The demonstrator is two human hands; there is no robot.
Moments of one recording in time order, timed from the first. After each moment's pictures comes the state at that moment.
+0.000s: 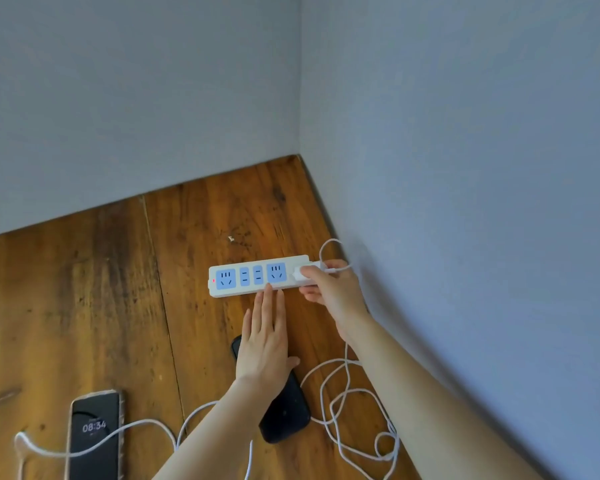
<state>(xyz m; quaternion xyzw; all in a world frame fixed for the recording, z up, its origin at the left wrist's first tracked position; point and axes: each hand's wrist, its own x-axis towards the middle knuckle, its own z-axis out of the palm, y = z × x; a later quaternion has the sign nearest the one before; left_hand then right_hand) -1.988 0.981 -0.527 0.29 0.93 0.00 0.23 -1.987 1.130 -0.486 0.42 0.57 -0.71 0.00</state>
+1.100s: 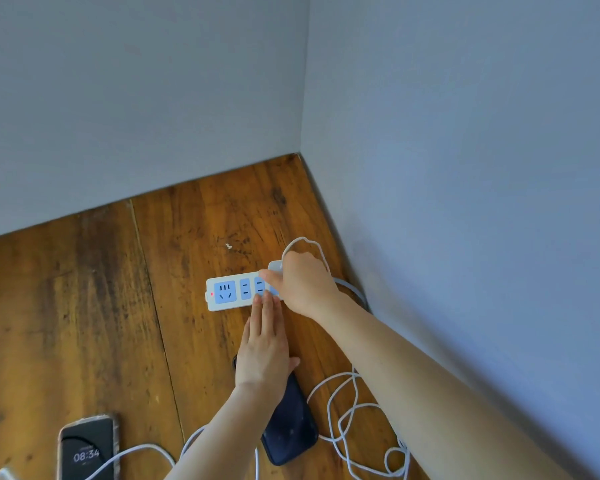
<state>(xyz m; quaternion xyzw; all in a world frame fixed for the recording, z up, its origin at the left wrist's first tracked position) -2.014 0.989 -0.526 0.30 0.92 -0.04 0.26 -2.060 1.115 -0.493 0.23 0.89 -0.37 0.14</state>
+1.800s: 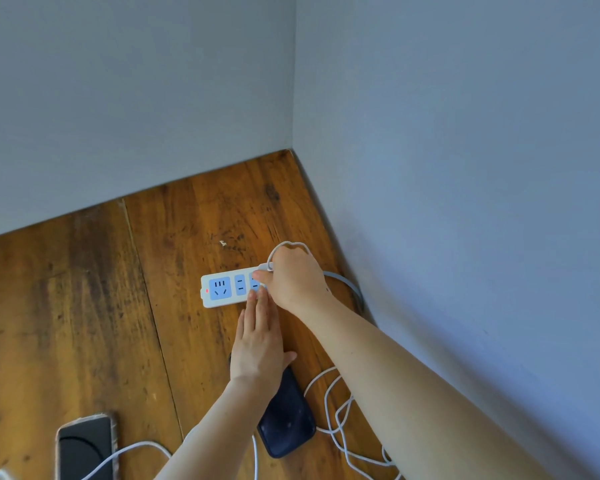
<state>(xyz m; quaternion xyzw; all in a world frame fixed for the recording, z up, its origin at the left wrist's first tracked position) -2.015 0.987 -0.527 0.29 0.92 -0.04 0.25 -2.059 1.107 -0.488 0.26 0.89 -0.34 0.12</state>
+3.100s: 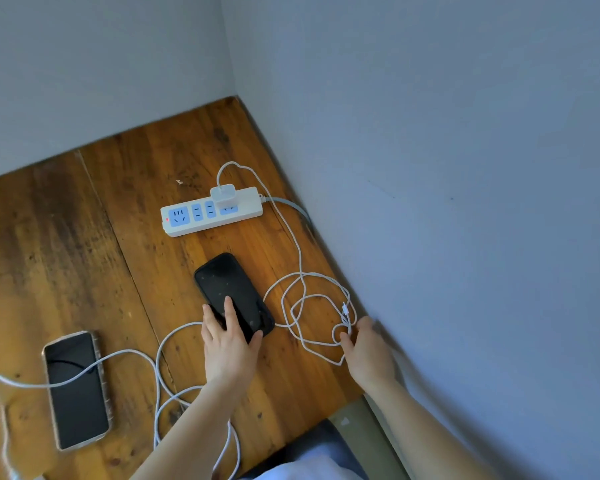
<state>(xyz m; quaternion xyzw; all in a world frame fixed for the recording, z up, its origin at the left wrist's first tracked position) -1.883 0.918 -0.531 0.11 0.94 0.13 0.31 -1.739 1.080 -0.534 0.52 0.79 -0.28 0.18</state>
